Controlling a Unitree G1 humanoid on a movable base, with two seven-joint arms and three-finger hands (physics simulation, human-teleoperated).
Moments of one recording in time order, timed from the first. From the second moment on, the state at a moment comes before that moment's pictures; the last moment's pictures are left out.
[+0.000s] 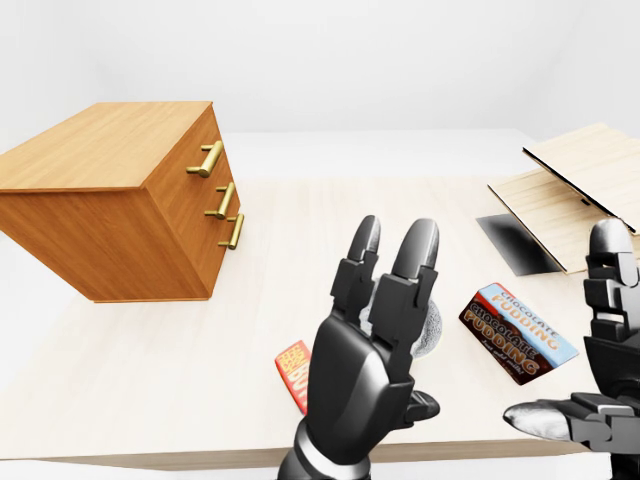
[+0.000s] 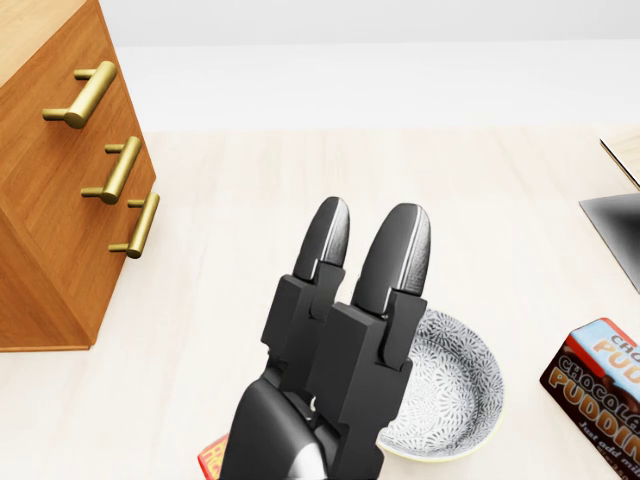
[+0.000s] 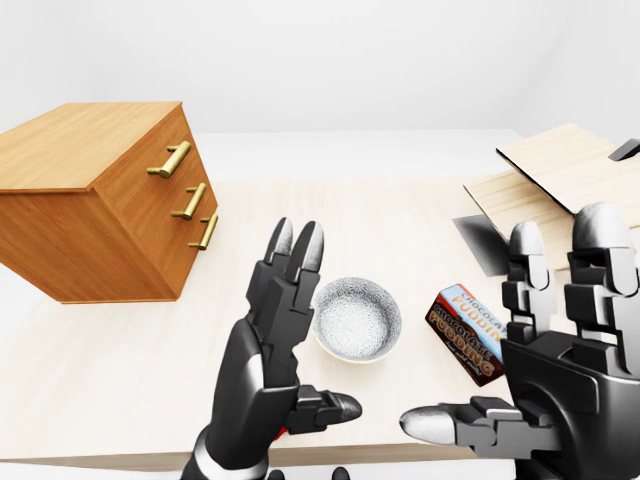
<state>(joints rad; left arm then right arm) 0.19 0.00 -0.88 -0.72 1.10 0.09 0.24 0.39 0.13 -0.52 -1.04 0.44 0.09 0.38</state>
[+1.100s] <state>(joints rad) 0.10 -0.14 -0.76 -0.27 1.42 0.09 0.32 0.37 0.11 -0.60 -1.05 0.53 0.09 0.37</state>
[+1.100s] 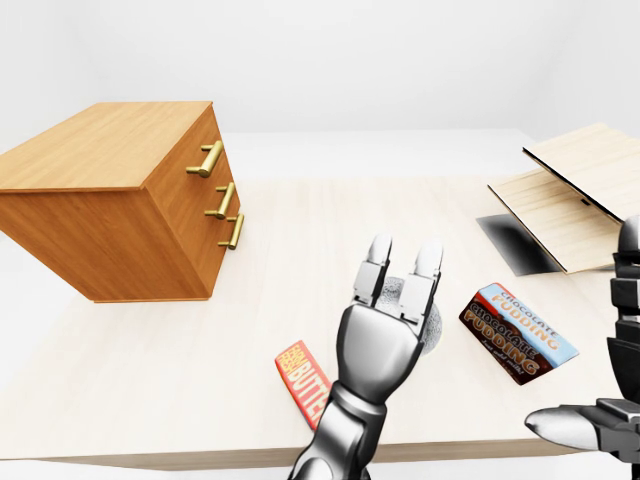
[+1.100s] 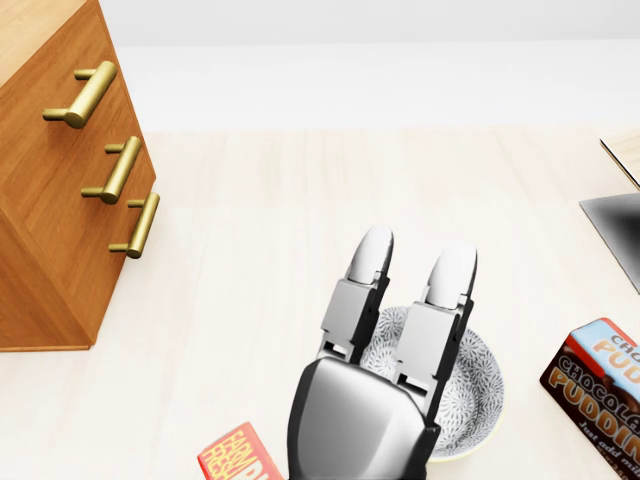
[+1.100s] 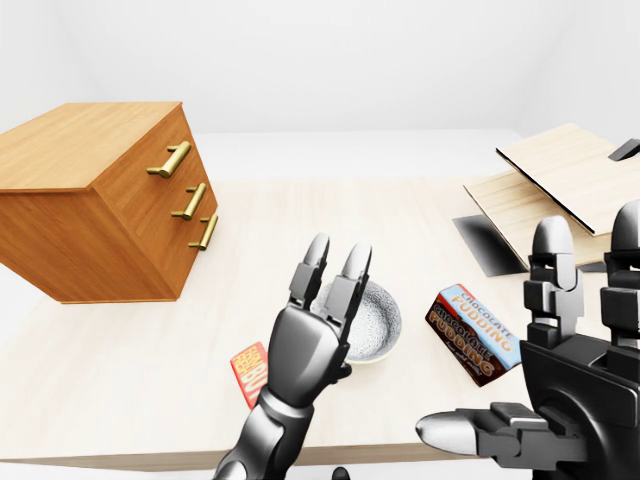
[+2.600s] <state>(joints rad) 0.04 -0.19 -0.64 0.05 1.48 0.09 0.28 0.39 0.08 -0.61 -1.05 0.59 0.09 0.34</state>
